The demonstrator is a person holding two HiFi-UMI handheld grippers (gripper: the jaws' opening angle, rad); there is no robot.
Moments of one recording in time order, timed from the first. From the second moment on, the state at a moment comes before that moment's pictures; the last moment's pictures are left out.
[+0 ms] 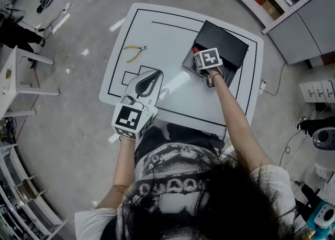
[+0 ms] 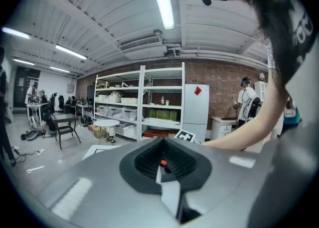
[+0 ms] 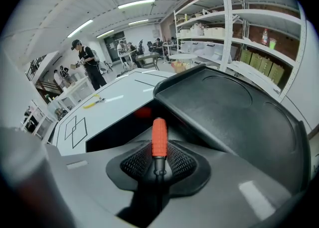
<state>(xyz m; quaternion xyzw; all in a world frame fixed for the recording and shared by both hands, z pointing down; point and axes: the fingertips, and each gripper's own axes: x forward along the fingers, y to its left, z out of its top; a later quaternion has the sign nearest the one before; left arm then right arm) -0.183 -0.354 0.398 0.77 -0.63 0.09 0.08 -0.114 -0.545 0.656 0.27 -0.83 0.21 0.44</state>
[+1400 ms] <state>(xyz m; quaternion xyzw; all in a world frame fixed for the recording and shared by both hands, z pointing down) -0.208 -0.251 0.383 0.81 -0.58 0.08 0.07 -0.109 -0.391 0.428 0.30 -0.92 0.15 0.19</state>
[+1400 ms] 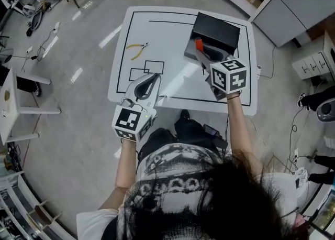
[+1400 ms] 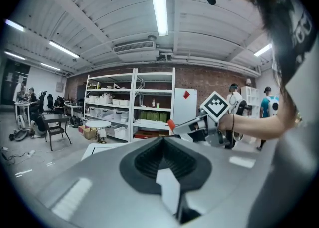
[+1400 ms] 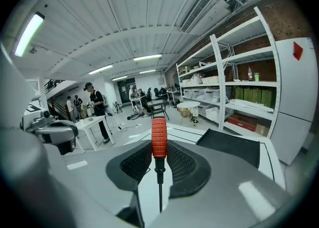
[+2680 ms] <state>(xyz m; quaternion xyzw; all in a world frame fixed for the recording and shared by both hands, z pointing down) -0.238 -0.103 0.415 0.85 -0.50 0.04 0.12 -0.119 -0.183 0.429 0.36 -0.89 0.19 0.19</state>
